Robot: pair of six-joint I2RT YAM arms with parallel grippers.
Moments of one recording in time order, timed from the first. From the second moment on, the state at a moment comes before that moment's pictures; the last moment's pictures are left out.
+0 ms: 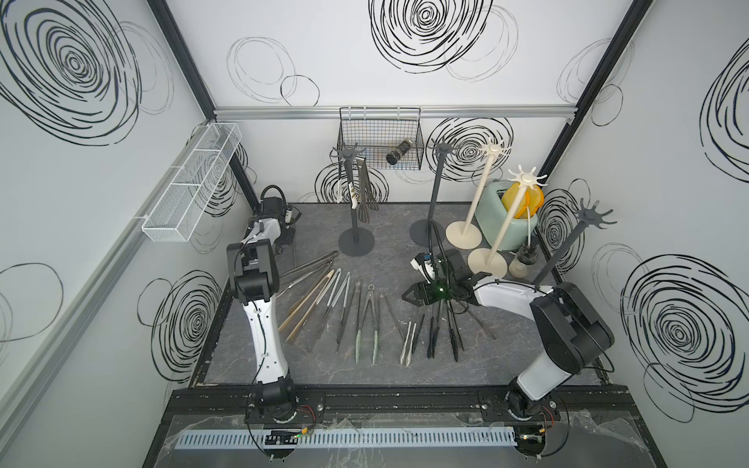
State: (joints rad) left arm 0.22 2.38 1.89 -0.53 -0.13 0.38; right arm 0.54 1.64 0.83 -0.09 -0.56 0.24
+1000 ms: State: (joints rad) left arm 0.13 1.47 1.39 -0.26 -0.01 0.10; right arm 0.53 1.35 0.79 -0.12 -0.50 0.27
